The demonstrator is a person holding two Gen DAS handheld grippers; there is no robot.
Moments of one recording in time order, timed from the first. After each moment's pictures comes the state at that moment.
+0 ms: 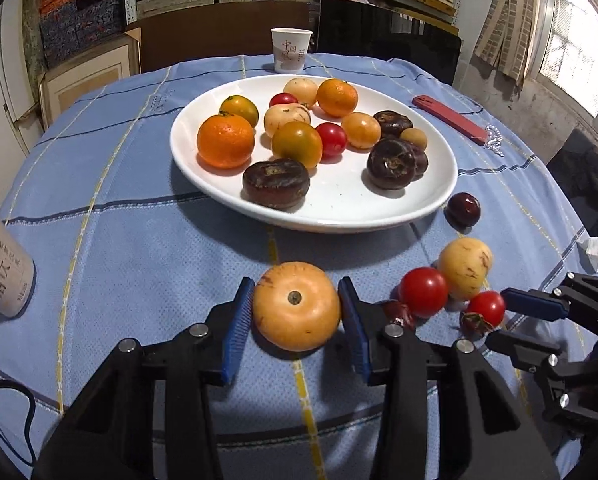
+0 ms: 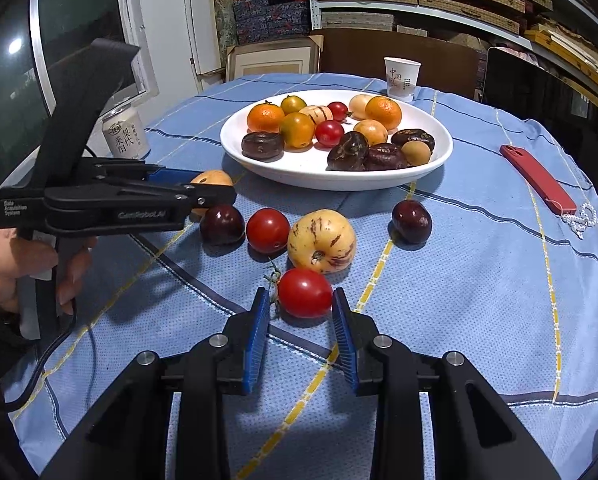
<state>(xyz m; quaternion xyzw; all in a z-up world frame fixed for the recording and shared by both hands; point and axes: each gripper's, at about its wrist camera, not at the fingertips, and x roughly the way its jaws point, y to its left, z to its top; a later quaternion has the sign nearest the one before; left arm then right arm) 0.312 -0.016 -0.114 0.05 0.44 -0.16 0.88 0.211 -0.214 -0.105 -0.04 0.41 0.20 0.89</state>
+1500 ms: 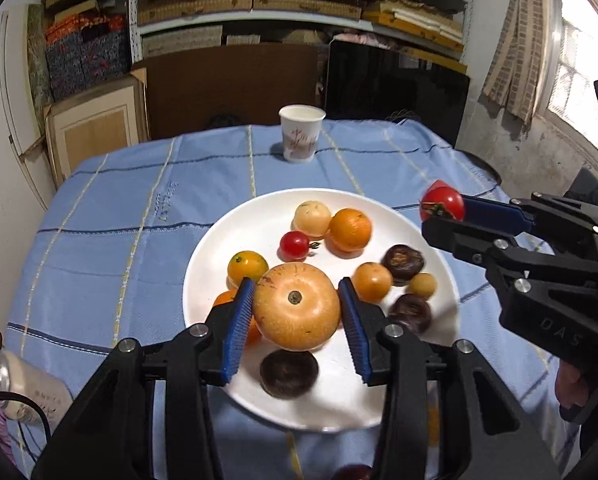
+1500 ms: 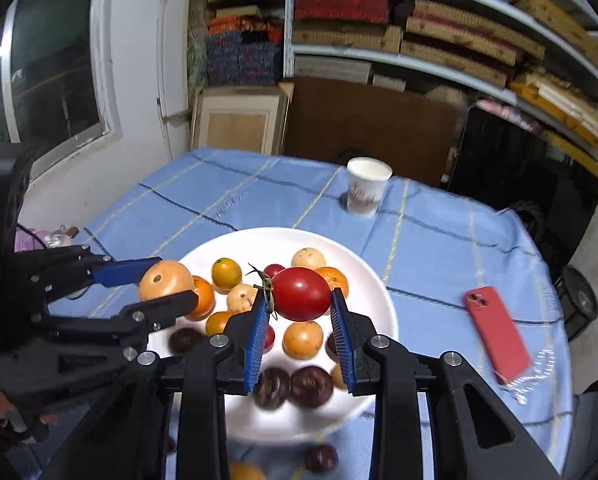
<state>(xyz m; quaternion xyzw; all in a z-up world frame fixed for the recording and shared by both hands) 0.409 -0.038 -0.035 0.04 0.39 -0.14 0.91 0.385 -0.205 -0.010 -0.05 0.37 0.15 0.92</state>
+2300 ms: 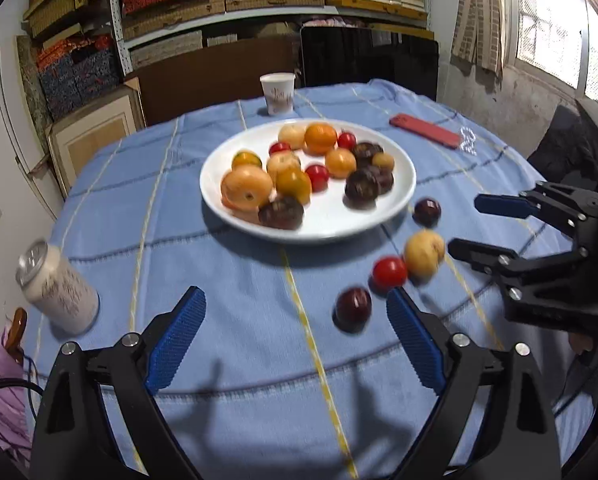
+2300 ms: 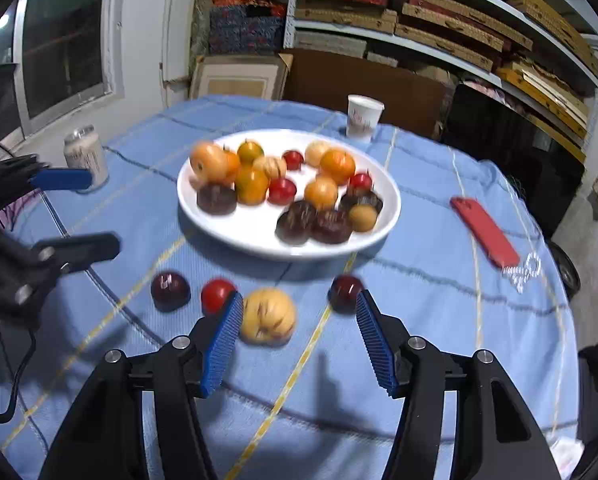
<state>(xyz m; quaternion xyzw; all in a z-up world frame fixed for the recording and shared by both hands) 0.257 -0.009 -0.063 0.11 0.39 -0.17 0.90 0.239 -0.207 -0.072 -0.08 0.39 0.12 0.91</state>
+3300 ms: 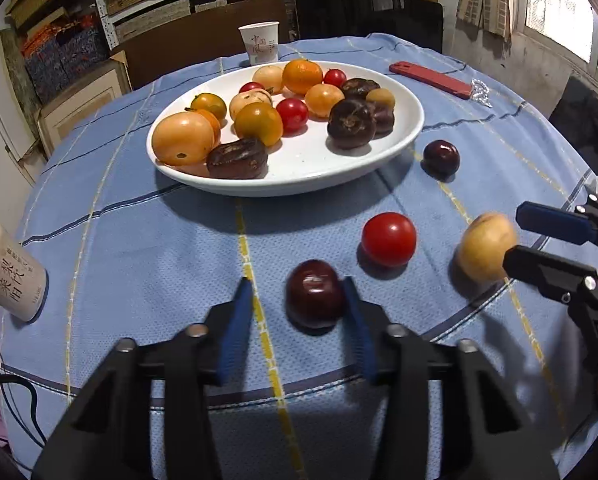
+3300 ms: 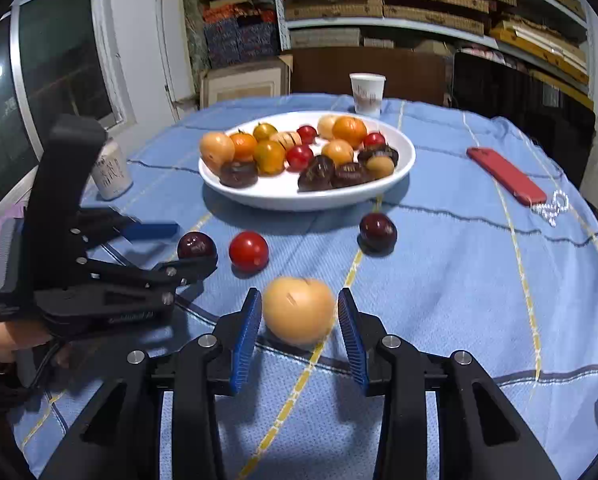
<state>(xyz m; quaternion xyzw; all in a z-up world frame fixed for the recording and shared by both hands) 0.284 -0.049 -0.120 0.14 0.43 -0.15 0.88 0.197 -0.227 -0.089 0.00 0.37 0.16 0.91</state>
